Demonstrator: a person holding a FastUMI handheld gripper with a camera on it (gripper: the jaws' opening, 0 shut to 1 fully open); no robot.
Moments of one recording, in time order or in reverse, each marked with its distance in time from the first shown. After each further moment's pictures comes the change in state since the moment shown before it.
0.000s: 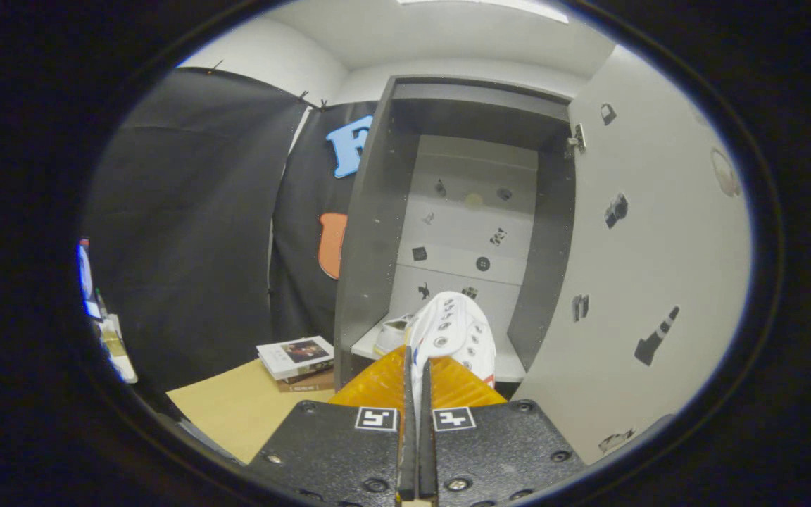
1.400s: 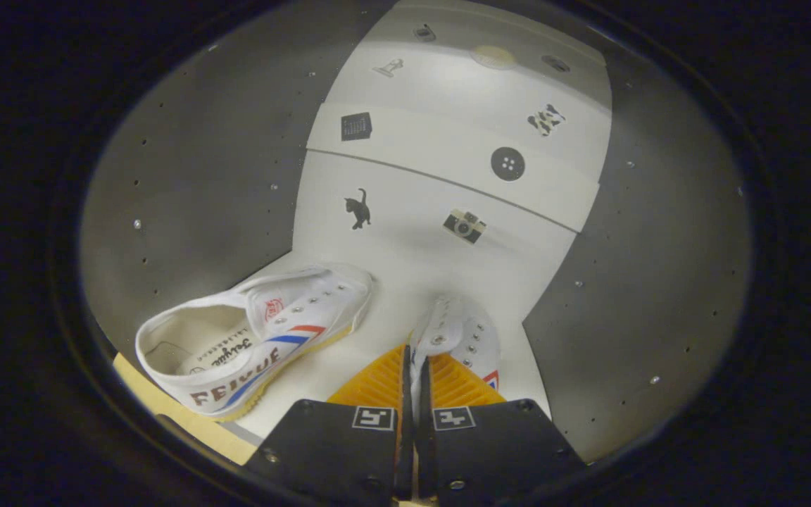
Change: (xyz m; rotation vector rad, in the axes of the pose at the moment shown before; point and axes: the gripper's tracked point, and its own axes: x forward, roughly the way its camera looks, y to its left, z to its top) arm 0.315 -0.087 -0.096 -0.118 0.333 -0.082
